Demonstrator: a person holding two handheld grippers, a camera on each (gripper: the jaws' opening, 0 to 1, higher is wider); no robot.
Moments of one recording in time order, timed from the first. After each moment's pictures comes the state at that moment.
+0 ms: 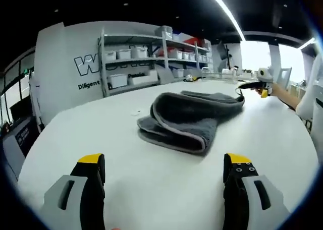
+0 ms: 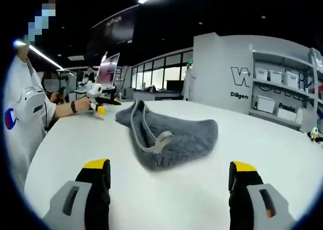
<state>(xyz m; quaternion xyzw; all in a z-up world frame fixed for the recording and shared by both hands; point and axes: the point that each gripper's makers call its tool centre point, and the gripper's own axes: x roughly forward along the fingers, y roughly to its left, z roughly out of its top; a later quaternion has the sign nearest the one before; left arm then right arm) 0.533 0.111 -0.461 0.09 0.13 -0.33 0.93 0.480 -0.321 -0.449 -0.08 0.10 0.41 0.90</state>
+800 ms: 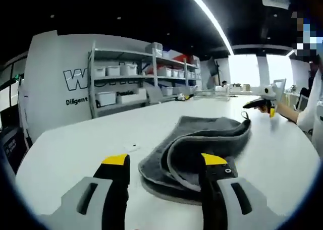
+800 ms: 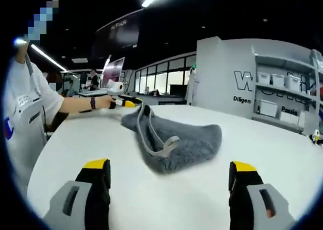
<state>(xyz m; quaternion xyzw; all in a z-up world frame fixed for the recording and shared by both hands) 0.616 0.057 -0.422 0.07 0.06 -0.39 0.91 0.466 -0.320 -0.438 -0.07 0.07 0.42 0.90</state>
